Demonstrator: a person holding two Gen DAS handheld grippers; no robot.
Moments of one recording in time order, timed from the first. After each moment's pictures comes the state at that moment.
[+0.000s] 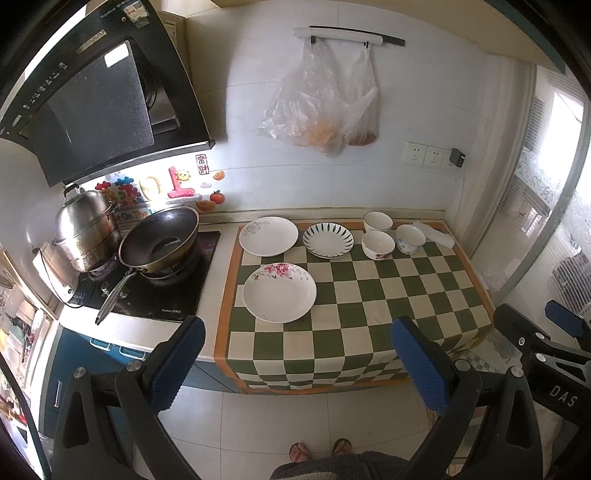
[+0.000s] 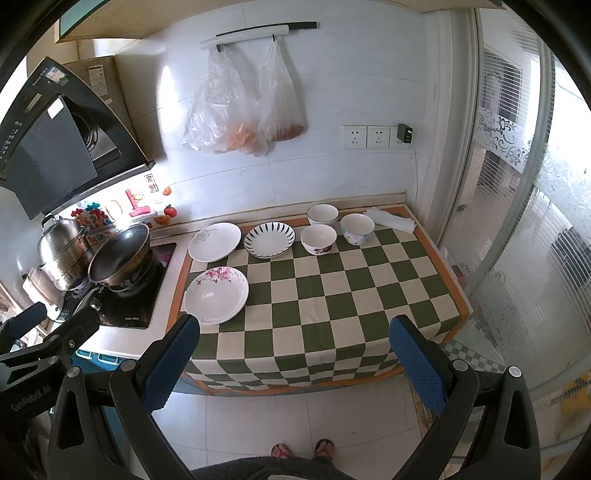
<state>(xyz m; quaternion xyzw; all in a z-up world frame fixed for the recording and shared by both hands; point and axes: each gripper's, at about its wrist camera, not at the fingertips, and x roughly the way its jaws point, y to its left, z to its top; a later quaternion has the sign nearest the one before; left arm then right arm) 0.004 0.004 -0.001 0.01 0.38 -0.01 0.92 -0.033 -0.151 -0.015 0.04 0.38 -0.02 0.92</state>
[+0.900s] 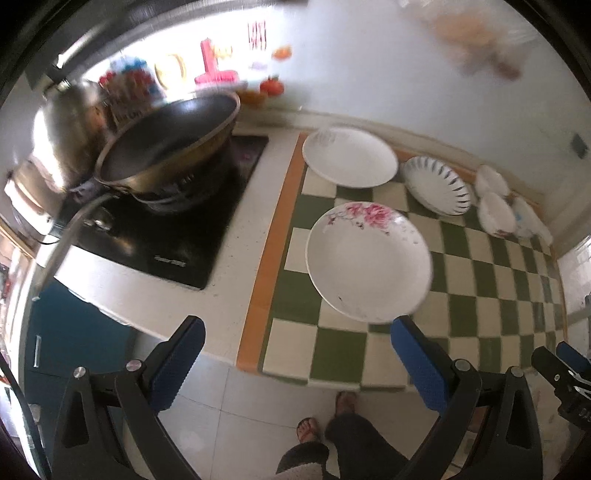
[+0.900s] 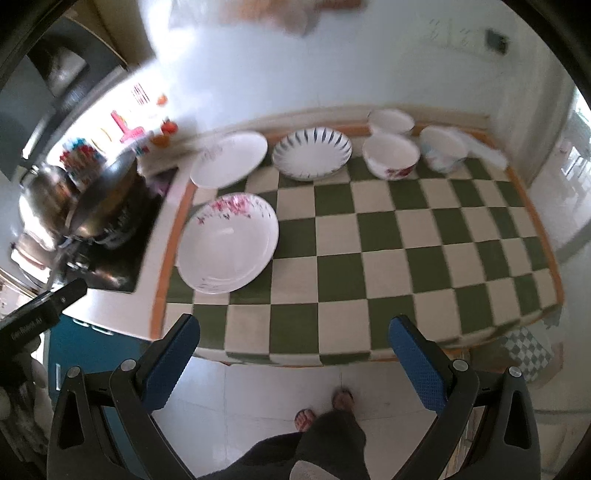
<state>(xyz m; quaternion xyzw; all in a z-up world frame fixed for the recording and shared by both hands) 0.210 0.142 -0.231 -0.05 0.53 0.08 0.84 0.183 -0.086 -0.247 0.05 0.53 0.06 0.84</state>
